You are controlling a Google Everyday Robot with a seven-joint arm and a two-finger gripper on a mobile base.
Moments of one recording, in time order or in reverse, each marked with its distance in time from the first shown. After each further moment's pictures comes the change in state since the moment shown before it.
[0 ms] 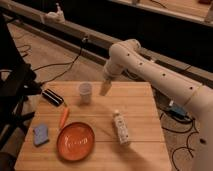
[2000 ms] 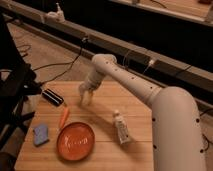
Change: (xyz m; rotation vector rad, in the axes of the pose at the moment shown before) arm -0.032 0.037 0.135 -0.288 -0.112 -0.017
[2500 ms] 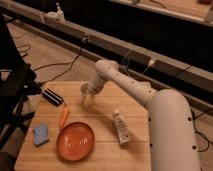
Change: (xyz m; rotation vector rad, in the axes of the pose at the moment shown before) arm 0.022 -0.007 0.025 -0.023 0.012 0.071
